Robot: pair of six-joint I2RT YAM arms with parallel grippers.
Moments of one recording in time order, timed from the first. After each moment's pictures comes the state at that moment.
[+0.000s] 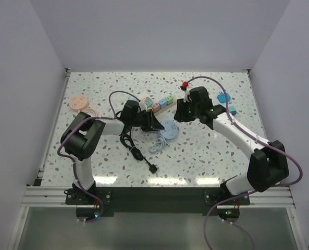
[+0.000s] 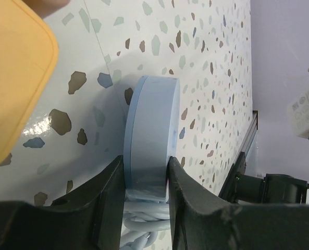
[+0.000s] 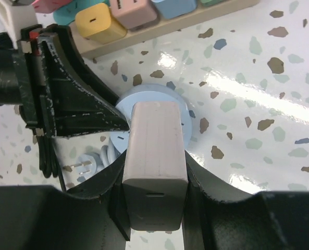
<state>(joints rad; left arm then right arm) -0.49 1.91 0.93 0.39 0.60 -0.75 0.46 1.46 1.12 -0.42 -0.16 0.25</state>
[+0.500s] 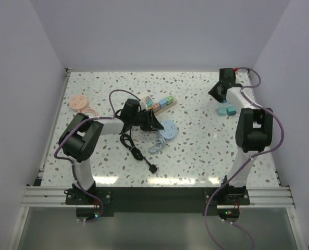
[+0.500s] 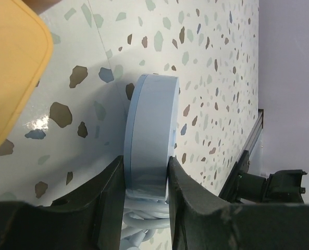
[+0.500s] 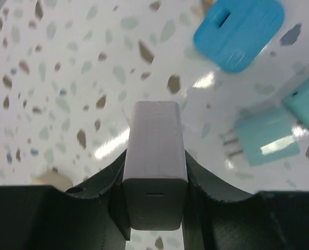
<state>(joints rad) -0.50 1.88 0.95 0.30 0.59 -0.74 0.07 1.87 1.43 -0.40 0.19 0.68</state>
